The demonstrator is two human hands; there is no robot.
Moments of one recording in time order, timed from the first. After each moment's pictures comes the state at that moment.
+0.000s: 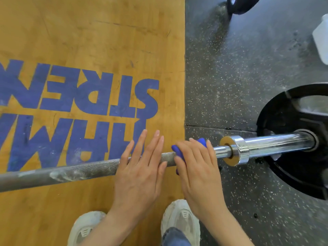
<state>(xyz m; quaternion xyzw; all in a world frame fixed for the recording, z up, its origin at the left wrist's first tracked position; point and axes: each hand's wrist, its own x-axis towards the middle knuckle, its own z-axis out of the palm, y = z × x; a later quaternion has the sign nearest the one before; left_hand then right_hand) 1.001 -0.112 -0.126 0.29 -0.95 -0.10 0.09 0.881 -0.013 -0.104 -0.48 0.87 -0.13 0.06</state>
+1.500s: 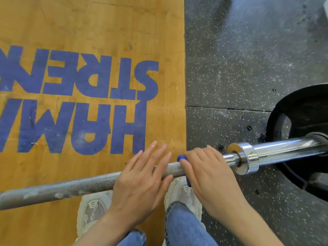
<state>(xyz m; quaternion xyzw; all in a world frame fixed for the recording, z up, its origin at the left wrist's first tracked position) 1.046 -0.071 -0.127 0.19 -0.97 -0.09 0.06 0.894 0.025 -0.066 -0.54 0.82 0.01 0.19</state>
